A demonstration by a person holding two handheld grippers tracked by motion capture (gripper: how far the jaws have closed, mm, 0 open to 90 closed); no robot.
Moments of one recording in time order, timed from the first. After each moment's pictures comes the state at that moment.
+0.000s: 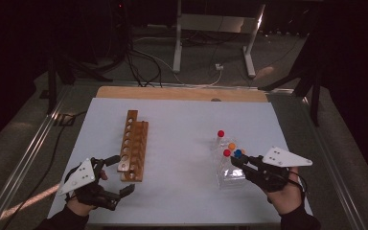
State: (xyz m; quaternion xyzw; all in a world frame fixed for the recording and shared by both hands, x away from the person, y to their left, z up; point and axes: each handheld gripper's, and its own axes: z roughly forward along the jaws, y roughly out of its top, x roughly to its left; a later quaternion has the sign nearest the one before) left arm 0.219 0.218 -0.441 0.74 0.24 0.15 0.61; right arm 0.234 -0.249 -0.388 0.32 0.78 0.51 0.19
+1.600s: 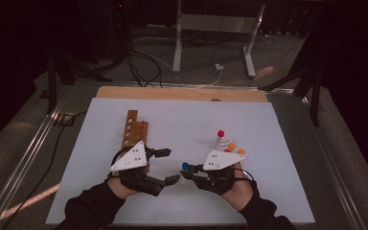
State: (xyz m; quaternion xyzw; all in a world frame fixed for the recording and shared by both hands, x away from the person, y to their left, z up) left arm 0.249 0.110 -0.397 0.79 0.15 0.08 0.59; right arm 0.244 -0.139 -0.408 0.21 0.84 0.49 0.09
